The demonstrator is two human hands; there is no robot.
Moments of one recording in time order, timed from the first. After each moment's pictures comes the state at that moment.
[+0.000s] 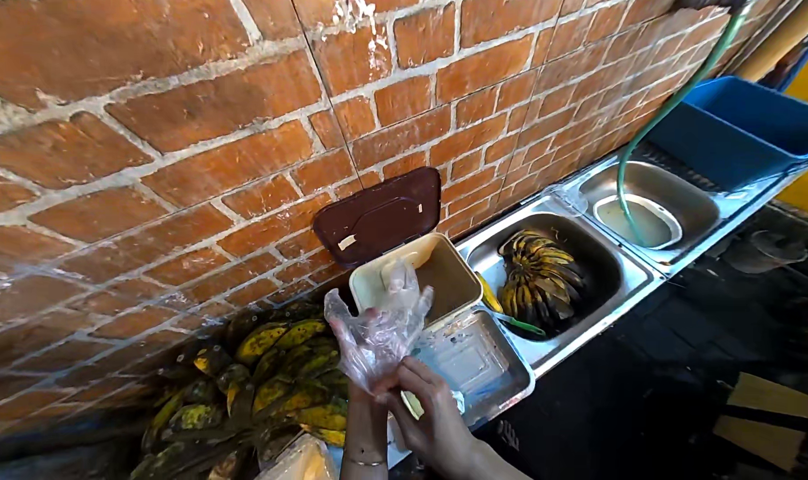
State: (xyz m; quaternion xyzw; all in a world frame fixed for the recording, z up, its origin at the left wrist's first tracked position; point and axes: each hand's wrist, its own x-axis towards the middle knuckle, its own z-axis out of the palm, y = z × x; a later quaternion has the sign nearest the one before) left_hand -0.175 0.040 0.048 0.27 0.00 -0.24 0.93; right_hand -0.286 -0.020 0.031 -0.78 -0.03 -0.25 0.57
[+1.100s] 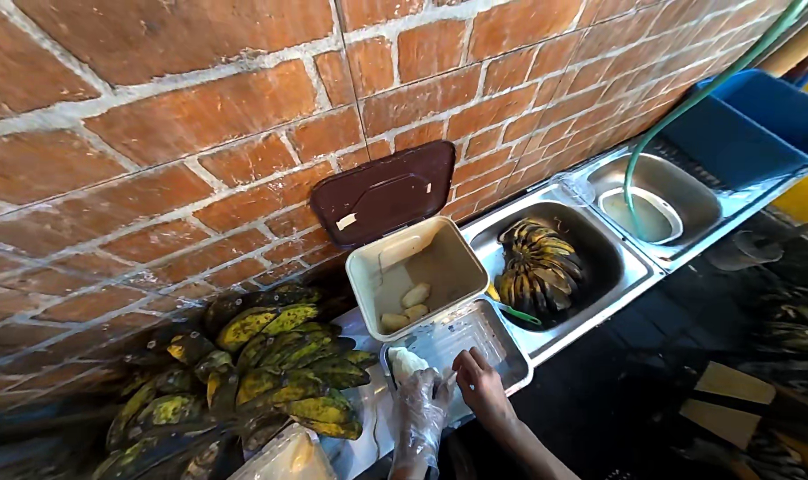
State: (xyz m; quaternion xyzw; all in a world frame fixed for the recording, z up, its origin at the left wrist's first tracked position) left_hand -0.268 0.051 -0.083 0.91 -0.21 -0.23 0.27; right_hand -0.342 -0.087 -0.114 -0.90 0.19 -0.13 0.38
